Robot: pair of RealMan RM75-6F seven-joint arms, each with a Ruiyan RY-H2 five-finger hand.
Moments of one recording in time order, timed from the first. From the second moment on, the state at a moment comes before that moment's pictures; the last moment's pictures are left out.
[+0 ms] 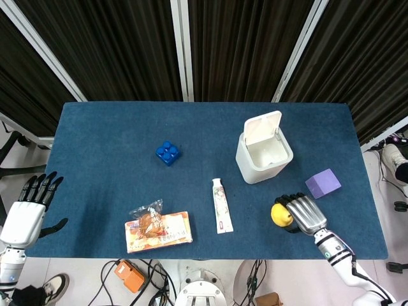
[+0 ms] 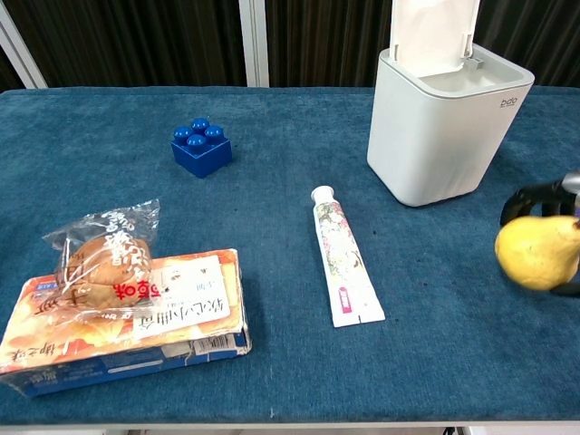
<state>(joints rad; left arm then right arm) -0.08 -1.14 0.01 -1.55 1.63 1.56 0.05 0.36 -1.28 -0.01 -1.59 -1.58 1.12 -0.19</state>
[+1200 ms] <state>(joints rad) -0.09 -1.12 -0.01 -1.55 1.59 1.53 0.01 0.52 -1.17 0.20 -1.73 -1.36 1.14 -0.25</state>
